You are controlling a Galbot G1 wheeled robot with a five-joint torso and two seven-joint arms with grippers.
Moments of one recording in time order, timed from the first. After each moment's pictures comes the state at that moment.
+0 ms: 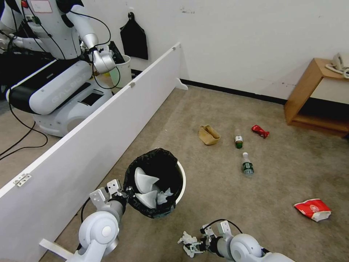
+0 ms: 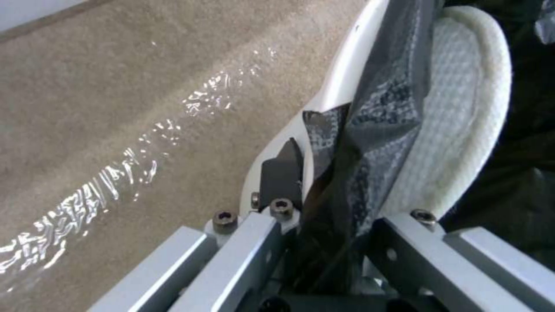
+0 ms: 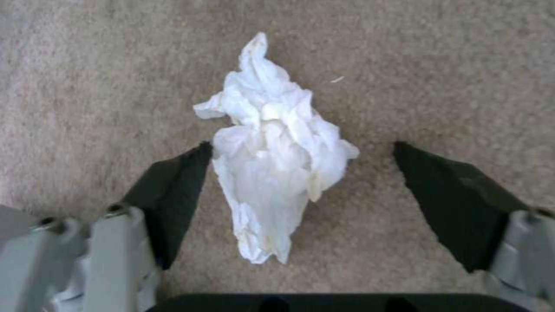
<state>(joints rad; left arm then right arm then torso) 1.37 -1.28 -0.40 -2.07 -0.99 0.52 -0.61 -1.08 0.88 -0.33 1.56 1.04 -0.51 0.04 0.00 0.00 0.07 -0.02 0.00</state>
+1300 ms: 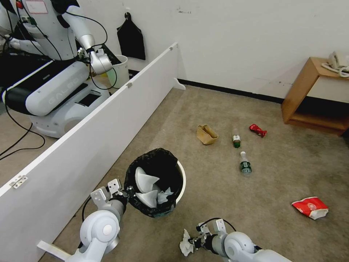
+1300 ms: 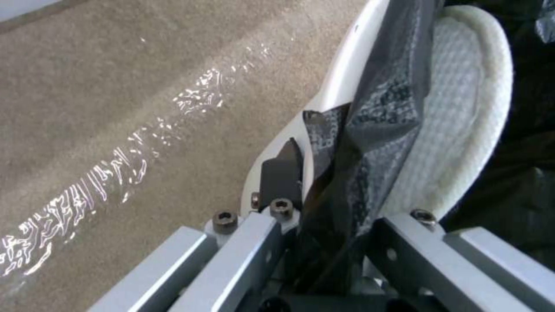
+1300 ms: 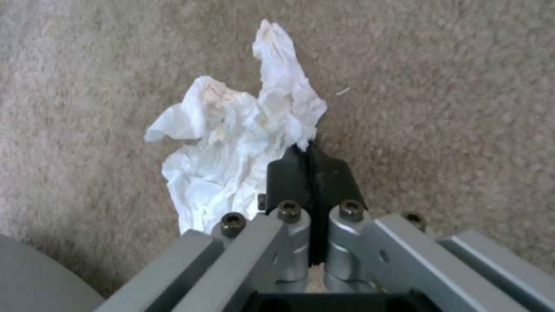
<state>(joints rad) 1.36 -1.27 -0.39 -2.05 -1.00 0.52 -0.61 -1.04 0.92 -0.37 1.50 1.07 -0.51 0.05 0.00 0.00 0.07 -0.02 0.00</state>
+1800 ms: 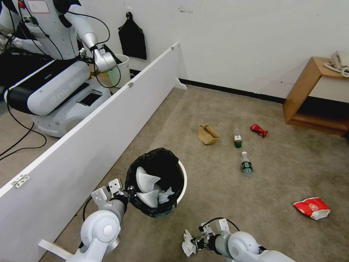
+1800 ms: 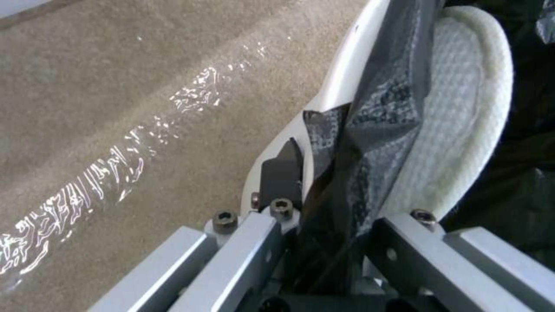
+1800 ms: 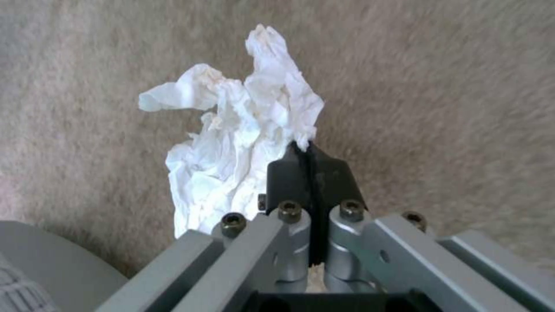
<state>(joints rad) 1.36 -1.27 -0.38 -2.06 -1.00 0.52 -0.61 -1.07 0.86 -0.31 1.60 1.09 -0.52 0.08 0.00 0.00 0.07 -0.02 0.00</state>
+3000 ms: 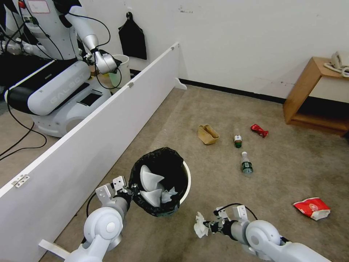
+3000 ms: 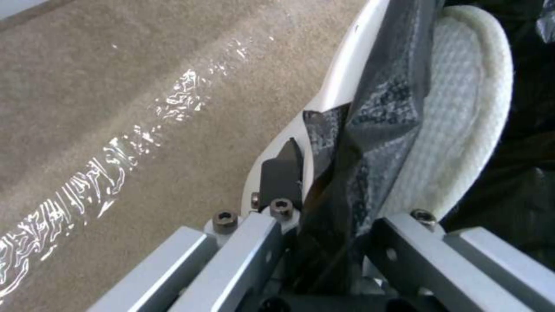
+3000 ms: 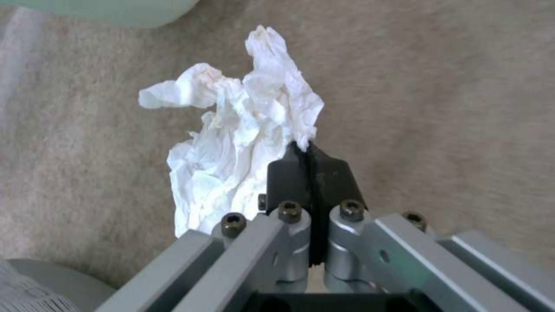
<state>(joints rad) 1.31 -1.23 -0.33 -2.04 -1.01 0.52 -0.61 -1.16 0.71 -0.12 1.76 1.15 -0.51 0.11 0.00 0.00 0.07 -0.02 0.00</state>
